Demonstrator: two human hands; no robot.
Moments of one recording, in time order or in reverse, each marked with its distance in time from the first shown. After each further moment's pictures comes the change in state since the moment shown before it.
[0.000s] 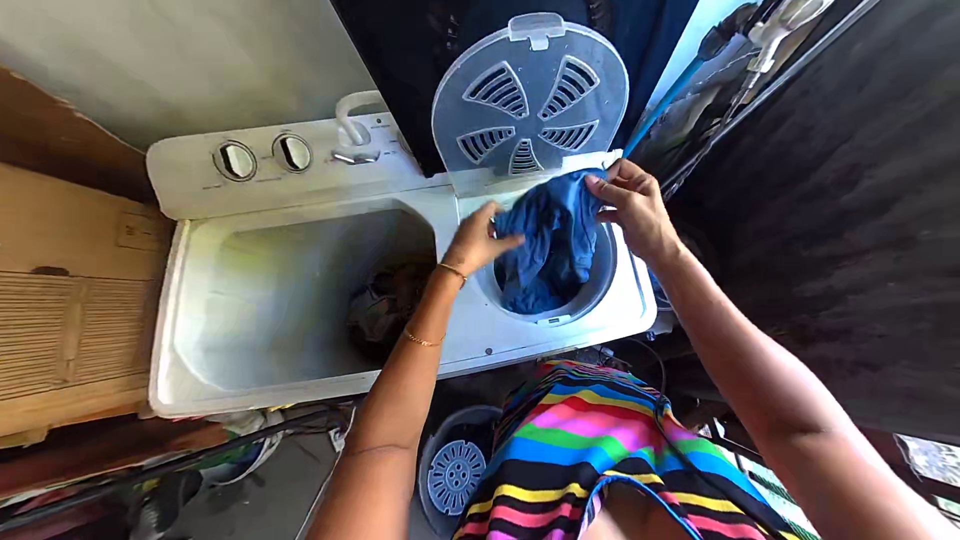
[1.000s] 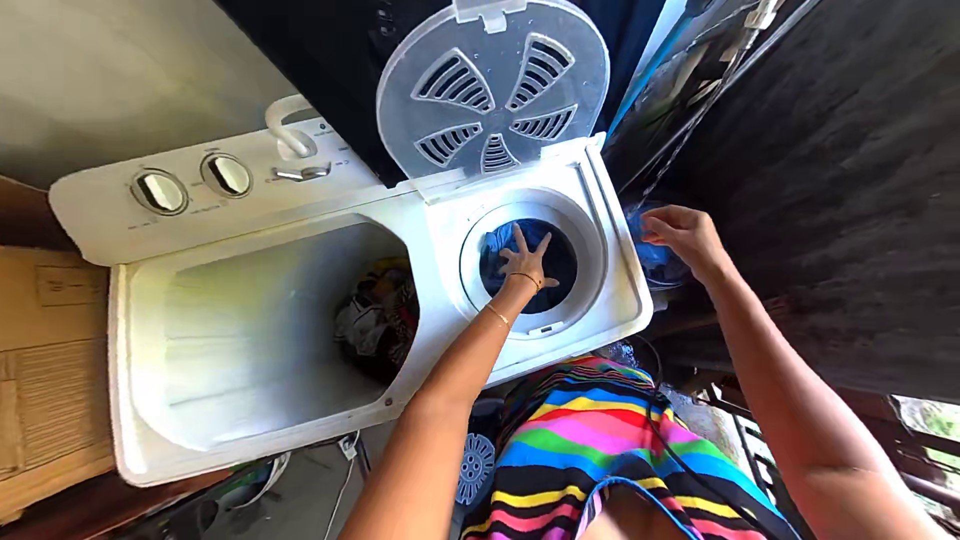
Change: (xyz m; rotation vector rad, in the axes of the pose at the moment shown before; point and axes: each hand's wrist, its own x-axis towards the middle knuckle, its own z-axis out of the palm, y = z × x) left_hand 0.063 -0.029 0.169 0.531 -0.375 -0.309; right_hand -0.041 0.085 -0.120 -0.428 0.147 0.321
